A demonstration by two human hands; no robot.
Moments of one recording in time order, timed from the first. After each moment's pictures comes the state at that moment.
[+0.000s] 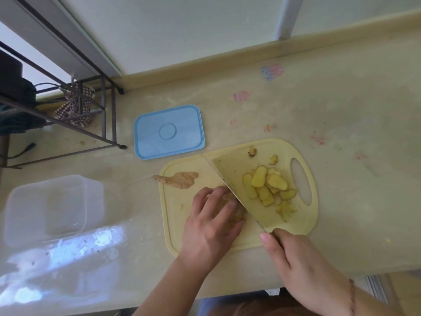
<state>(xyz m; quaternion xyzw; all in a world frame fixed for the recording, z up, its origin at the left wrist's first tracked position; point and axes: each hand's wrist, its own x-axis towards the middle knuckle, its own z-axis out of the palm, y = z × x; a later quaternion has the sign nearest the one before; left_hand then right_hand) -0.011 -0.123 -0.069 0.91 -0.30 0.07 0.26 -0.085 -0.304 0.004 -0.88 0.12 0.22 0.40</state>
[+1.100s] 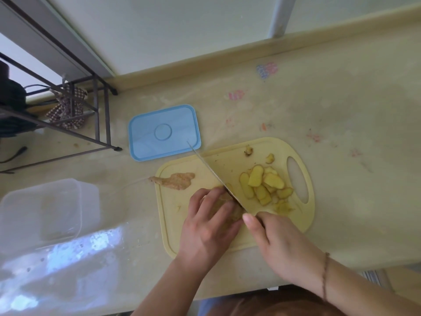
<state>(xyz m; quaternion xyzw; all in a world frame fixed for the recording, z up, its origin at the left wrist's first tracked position) -0.011 -0.125 -0.069 0.91 -0.30 0.08 0.29 -0.057 -0.292 0.000 -0.88 0.11 0.22 0.40</state>
